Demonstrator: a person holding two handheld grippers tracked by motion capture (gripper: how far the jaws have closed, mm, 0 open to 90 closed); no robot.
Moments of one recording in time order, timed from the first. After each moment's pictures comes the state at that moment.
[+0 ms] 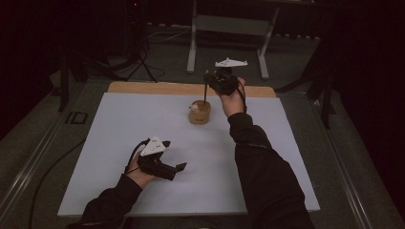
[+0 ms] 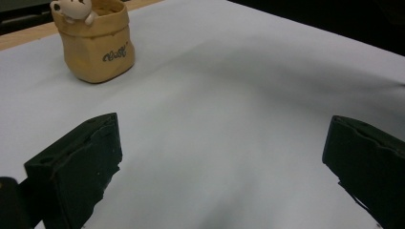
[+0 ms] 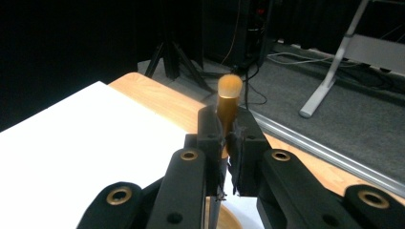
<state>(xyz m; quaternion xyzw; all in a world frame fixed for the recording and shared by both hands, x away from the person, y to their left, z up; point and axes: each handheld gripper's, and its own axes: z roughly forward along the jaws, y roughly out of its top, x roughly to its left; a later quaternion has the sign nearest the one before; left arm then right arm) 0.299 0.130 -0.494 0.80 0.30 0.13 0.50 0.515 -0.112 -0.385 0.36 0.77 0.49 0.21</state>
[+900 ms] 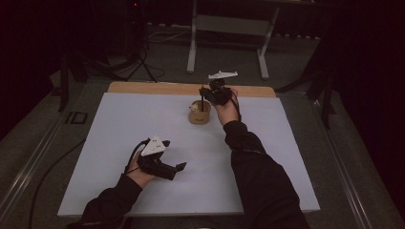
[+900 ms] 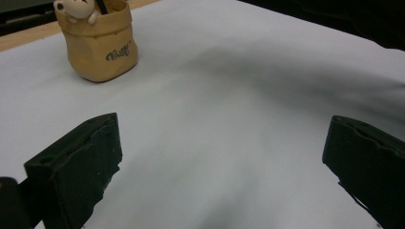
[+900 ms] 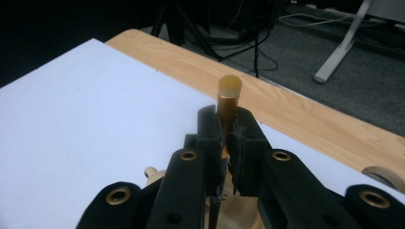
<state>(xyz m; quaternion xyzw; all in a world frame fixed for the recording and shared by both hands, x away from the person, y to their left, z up) 0.300 0.129 -0.494 0.80 0.30 0.14 0.49 0.520 -0.101 -0.434 0.38 0.79 0.45 0.17</state>
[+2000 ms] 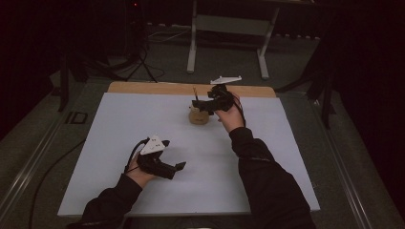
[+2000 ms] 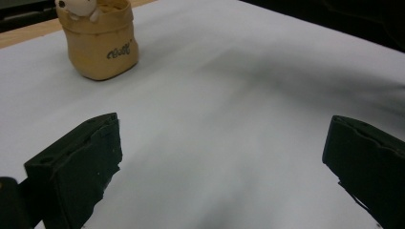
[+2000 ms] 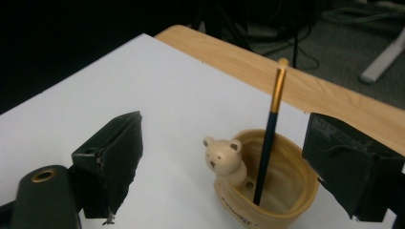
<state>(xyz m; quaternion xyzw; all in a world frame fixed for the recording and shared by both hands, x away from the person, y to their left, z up) 0.302 0.131 -0.494 0.80 0.31 0.13 0.49 0.492 -0.111 -0.428 0.34 0.80 0.48 0.11</state>
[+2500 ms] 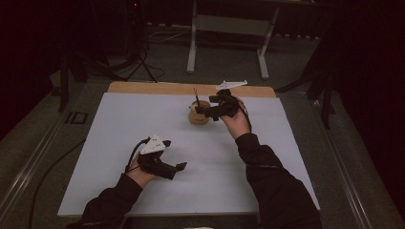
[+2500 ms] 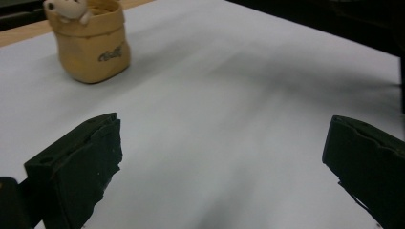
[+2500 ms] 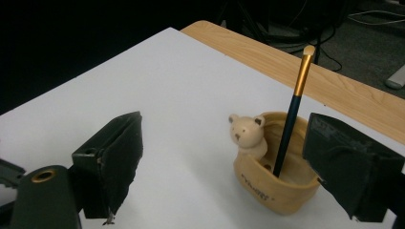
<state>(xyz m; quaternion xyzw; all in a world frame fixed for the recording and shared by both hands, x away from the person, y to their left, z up) 0.301 0.130 -0.491 0.80 0.29 0.12 0.50 0.471 -0.127 -0.426 0.31 0.81 0.48 0.08</state>
